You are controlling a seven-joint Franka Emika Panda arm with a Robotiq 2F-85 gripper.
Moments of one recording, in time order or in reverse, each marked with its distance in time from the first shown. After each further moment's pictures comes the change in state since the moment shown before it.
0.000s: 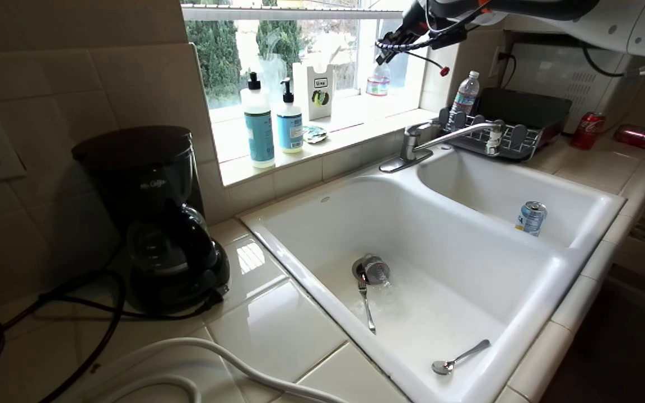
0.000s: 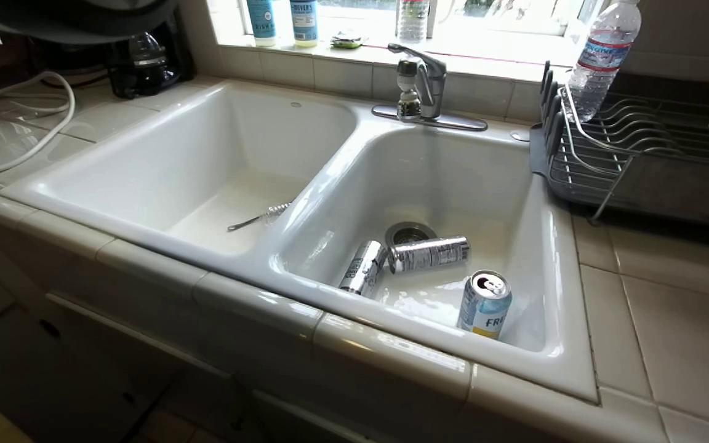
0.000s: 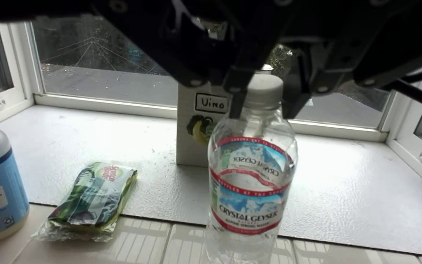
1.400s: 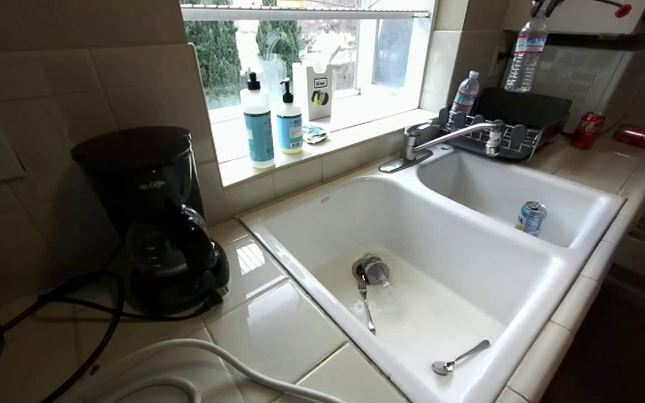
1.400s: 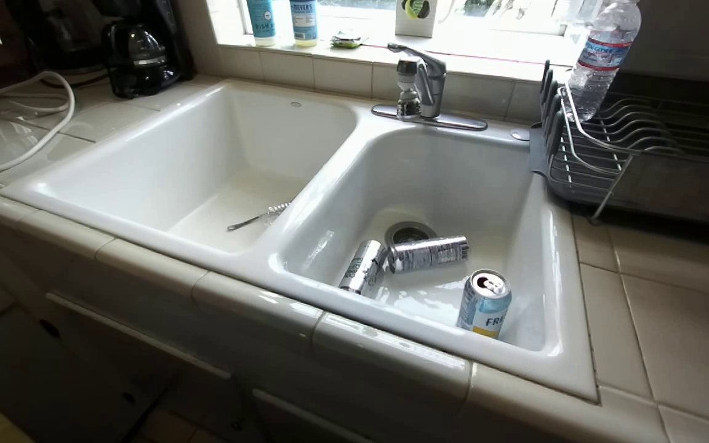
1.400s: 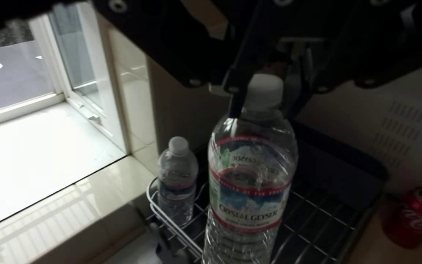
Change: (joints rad) arm -0.125 -0.517 -0.313 -0.465 -0.194 -0.263 0.570
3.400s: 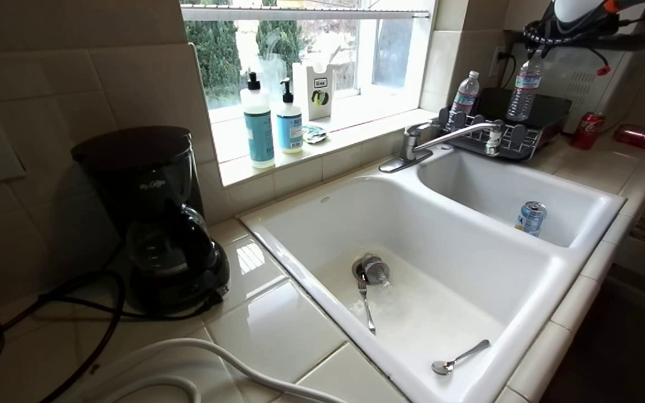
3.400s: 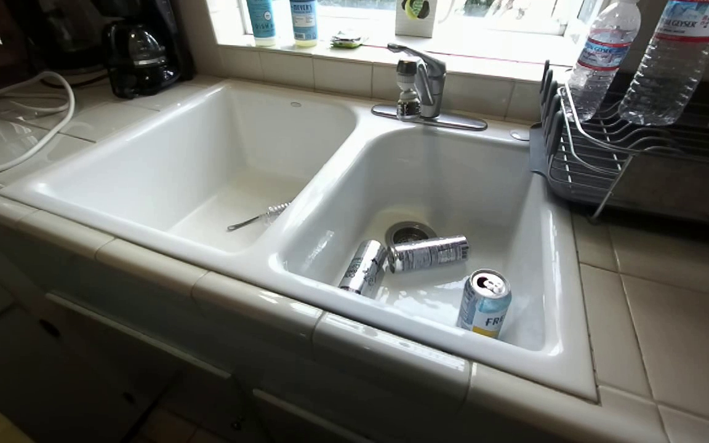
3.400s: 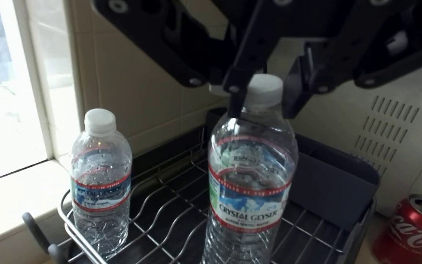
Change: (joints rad) arm -0.017 0.027 -0.045 -0.303 -0.154 0.433 0.120
